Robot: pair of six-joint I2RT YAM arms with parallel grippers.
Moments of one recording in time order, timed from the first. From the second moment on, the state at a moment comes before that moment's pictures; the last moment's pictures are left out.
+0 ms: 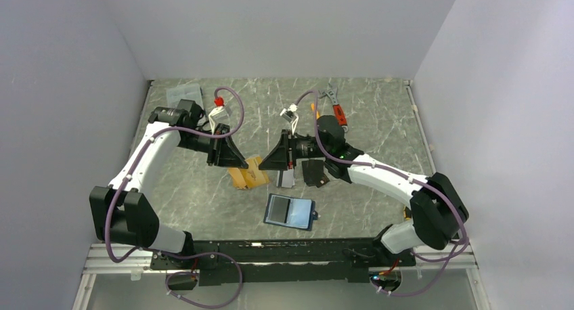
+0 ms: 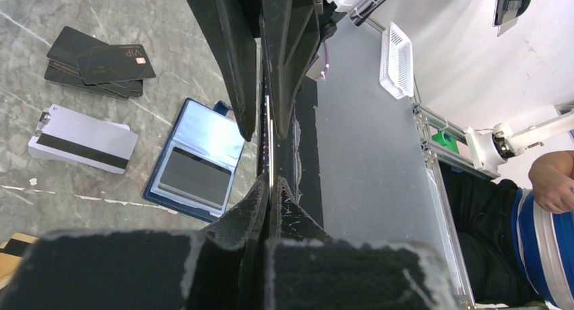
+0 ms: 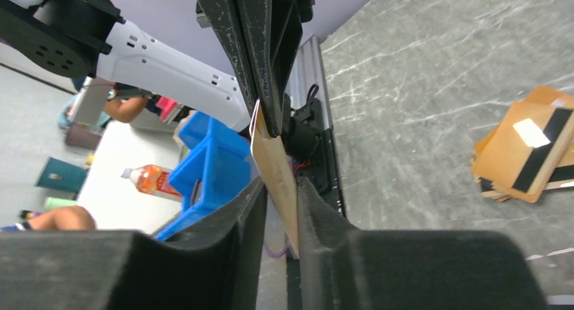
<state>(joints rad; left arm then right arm) -0.16 1.42 1.28 -1.33 1.39 0.88 0.71 1.42 0.89 0.45 -0.88 0.73</state>
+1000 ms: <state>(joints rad) -0.16 1.42 1.28 -1.34 1.41 0.88 0.70 1.44 0.86 0.63 -0.95 0.86</state>
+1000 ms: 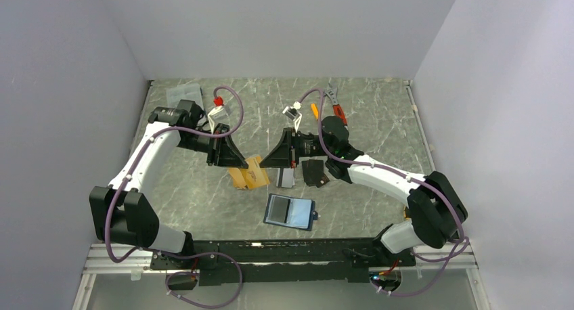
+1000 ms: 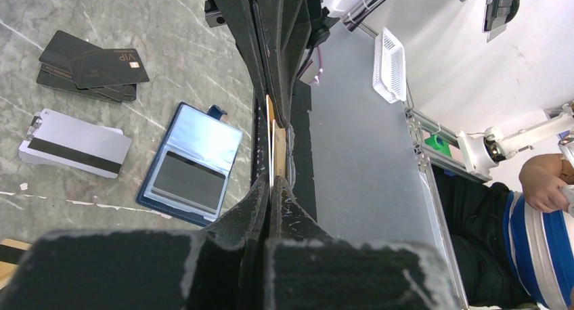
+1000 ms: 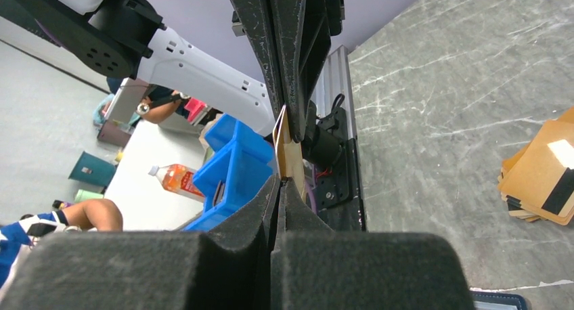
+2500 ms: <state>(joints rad) -0.10 1.54 1.30 -1.54 1.33 1.14 0.77 1.54 0.90 0.44 -0.85 0.61</state>
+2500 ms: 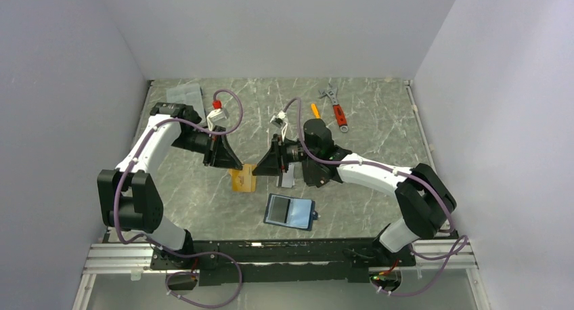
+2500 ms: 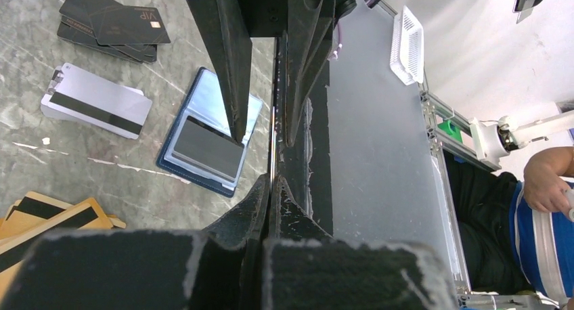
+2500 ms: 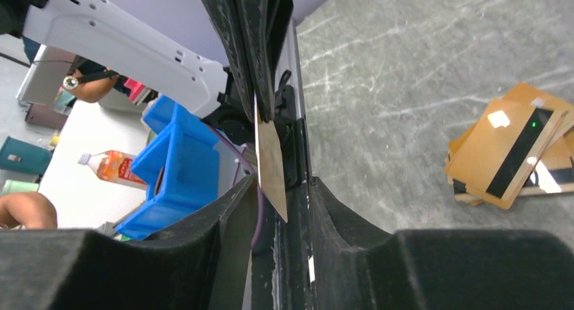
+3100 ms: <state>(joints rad) -0.12 1.55 1.32 -1.55 1.35 1.16 0.73 1.54 0.83 0.73 -0.90 0.77</state>
